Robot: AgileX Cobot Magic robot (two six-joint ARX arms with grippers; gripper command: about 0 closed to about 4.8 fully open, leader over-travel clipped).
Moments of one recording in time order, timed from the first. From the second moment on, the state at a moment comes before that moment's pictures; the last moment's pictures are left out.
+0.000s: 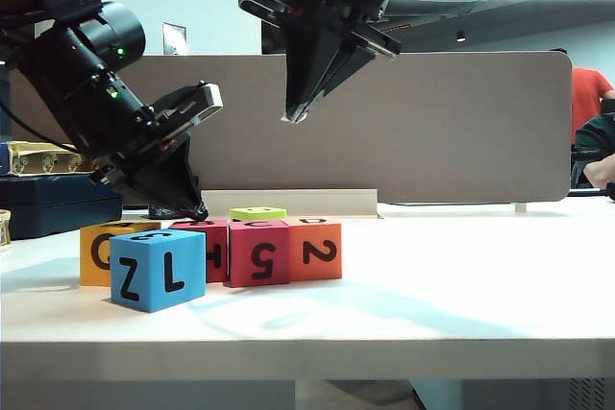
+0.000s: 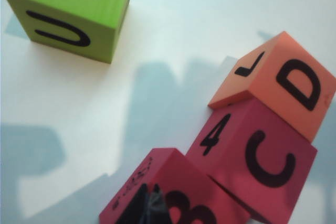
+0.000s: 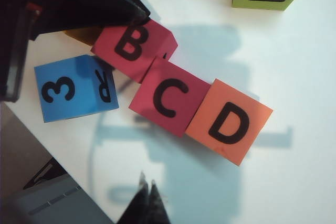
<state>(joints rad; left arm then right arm) -0.27 1.73 1.13 -0.37 0.49 0.22 0.70 1.83 1.71 -0.96 -0.15 -0.01</state>
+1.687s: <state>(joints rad) -0.28 1.77 1.18 -0.44 0.45 0.25 0.70 1.83 1.71 -0.95 -0.13 -0.01</state>
